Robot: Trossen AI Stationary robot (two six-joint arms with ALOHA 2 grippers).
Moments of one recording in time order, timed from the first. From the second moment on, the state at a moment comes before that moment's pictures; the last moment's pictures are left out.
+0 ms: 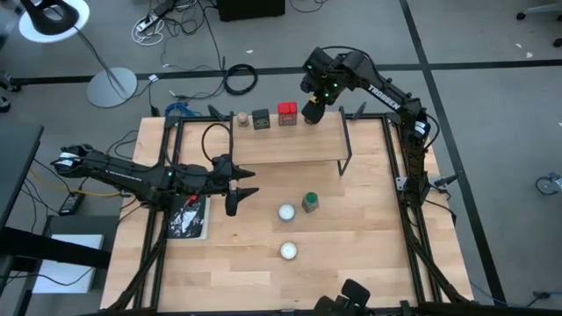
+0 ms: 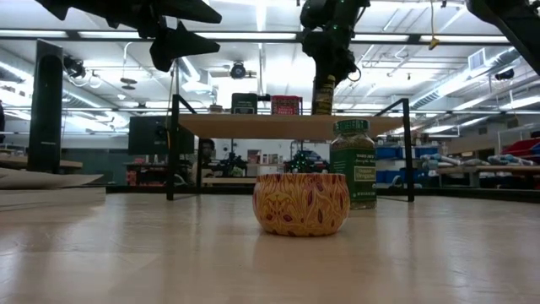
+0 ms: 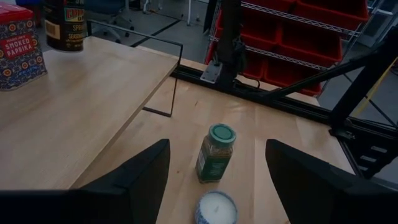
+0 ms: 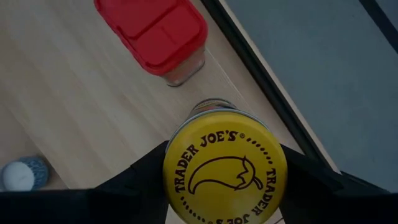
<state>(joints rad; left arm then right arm) -0.15 1.01 0.60 0.19 -0.32 -0.32 -0.60 1.98 2.25 -1.46 0.00 -0.02</state>
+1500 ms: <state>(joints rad) -0.15 1.01 0.60 0.18 -0.32 -0.32 -0.55 1.98 2.16 -1.36 0.02 -0.04</state>
